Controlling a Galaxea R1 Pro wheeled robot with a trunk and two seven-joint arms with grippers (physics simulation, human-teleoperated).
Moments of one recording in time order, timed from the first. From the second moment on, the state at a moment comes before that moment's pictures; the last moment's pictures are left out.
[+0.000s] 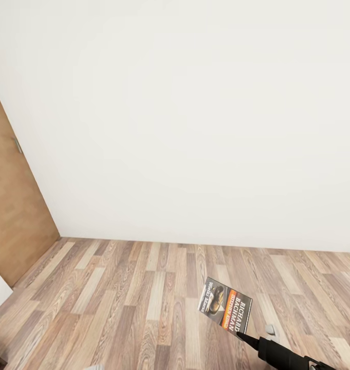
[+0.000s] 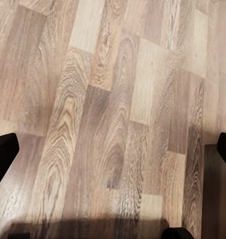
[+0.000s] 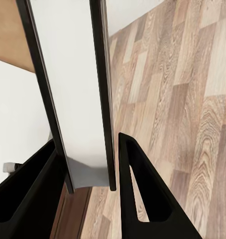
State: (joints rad) left arm -0.25 0.10 0.10 -0.27 0.28 -0.16 -0.46; right arm -0.40 -0.27 -0.09 -0.31 -0.38 0.18 1.17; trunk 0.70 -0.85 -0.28
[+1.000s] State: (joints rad) left arm -0.25 0.10 0.10 -0.27 0.28 -0.16 -0.46; right arm -0.40 -0.27 -0.09 -0.31 -0.38 0.18 1.17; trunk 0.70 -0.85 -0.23
